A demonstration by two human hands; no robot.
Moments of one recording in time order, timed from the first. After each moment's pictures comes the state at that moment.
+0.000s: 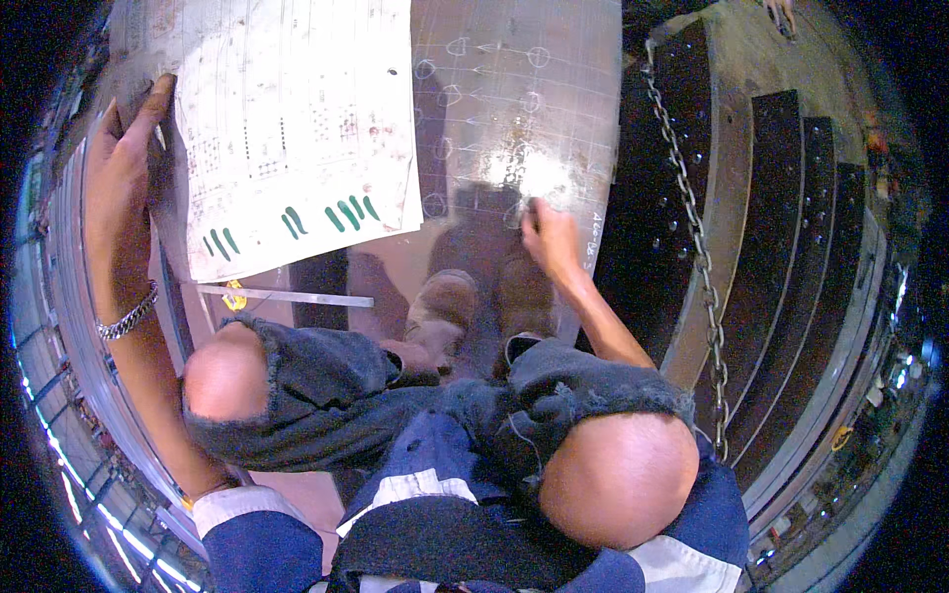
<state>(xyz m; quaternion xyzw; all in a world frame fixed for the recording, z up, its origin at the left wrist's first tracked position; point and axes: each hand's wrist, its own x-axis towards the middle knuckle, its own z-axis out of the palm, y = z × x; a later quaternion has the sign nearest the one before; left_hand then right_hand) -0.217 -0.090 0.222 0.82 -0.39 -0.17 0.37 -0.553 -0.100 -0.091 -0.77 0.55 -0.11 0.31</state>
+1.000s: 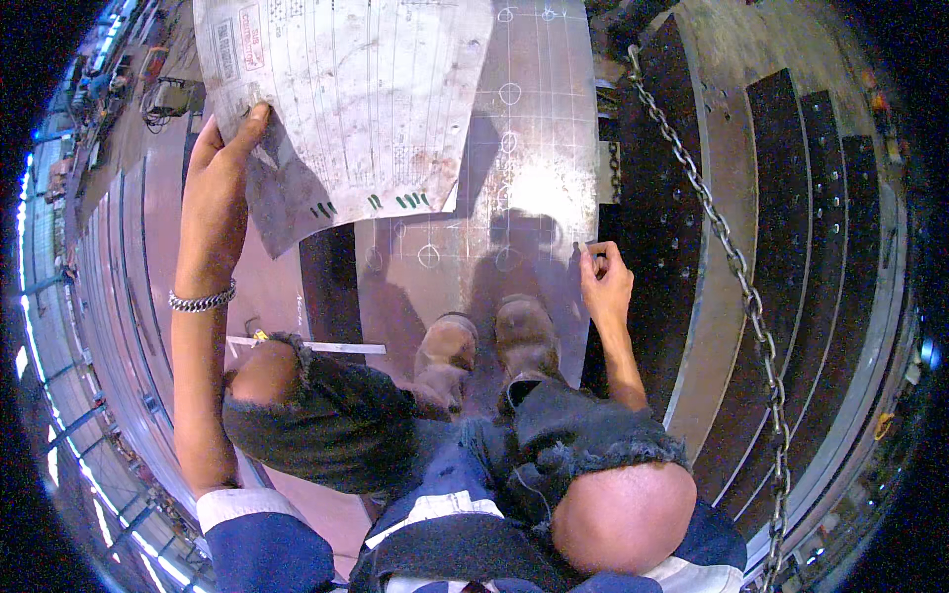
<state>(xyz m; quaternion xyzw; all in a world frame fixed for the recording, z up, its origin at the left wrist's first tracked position) -0.282 -0.157 0.182 0.70 -0.38 -0.37 0.49 -0.626 -0.106 -0.051 -0.54 0.70 -0.26 0.38</state>
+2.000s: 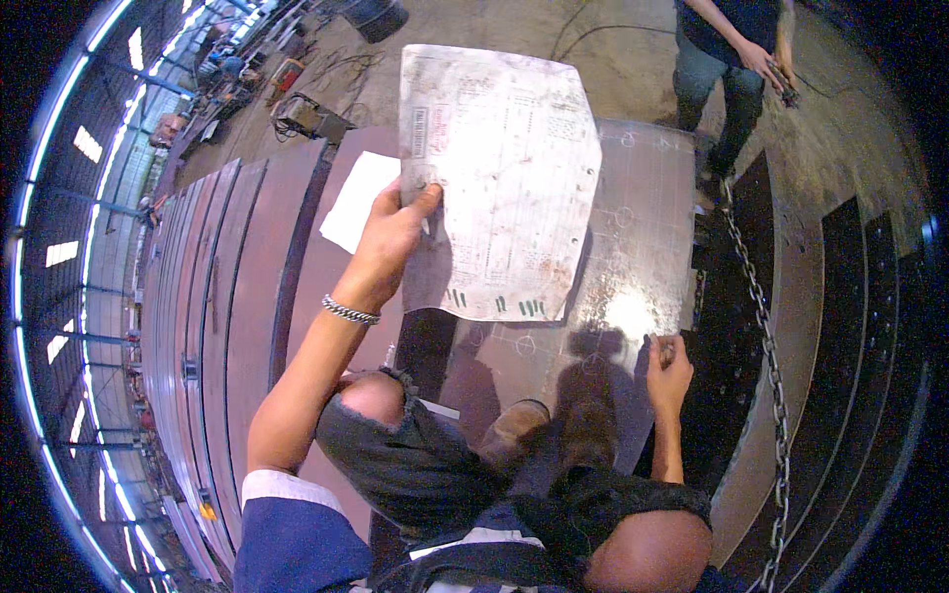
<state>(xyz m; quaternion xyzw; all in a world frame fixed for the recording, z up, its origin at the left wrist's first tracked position) -0.278 -0.159 0.180 0.70 -0.36 -0.37 0.49 -0.608 -0.139 -0.063 -0.58 0.65 -0.33 0.37</state>
